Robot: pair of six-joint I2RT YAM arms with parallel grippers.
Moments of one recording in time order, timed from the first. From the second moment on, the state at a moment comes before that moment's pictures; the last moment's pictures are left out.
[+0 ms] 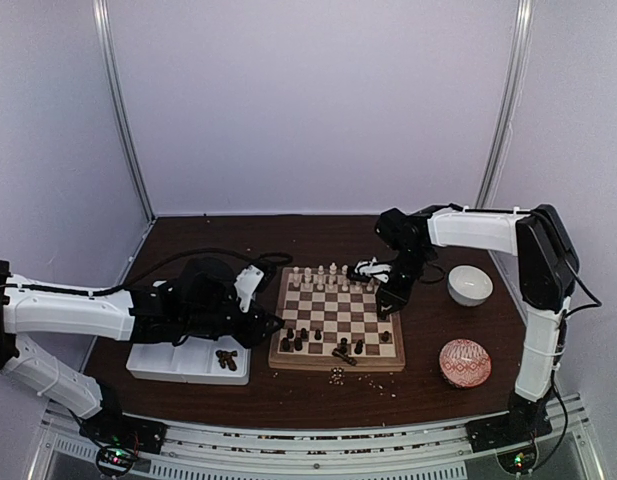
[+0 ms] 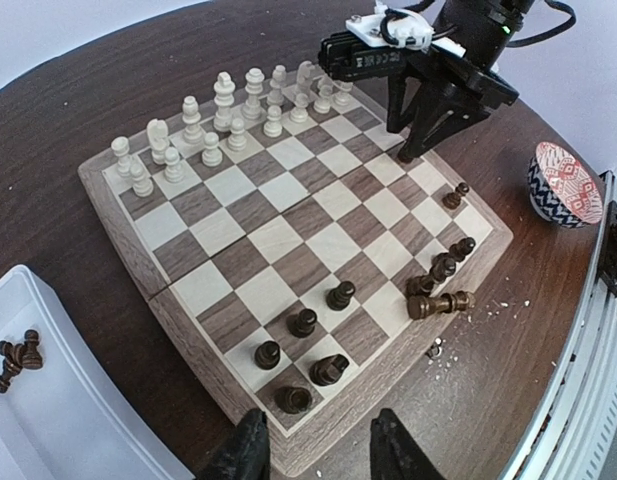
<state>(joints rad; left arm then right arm) -1.00 1.32 0.74 -0.02 -0.04 -0.29 0.56 1.96 1.48 -0.94 -0.24 -0.55</state>
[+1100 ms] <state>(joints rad) -1.01 1.29 0.71 -0.02 -0.05 -0.30 0.83 2.07 1.71 -0.98 -0.22 -0.52</state>
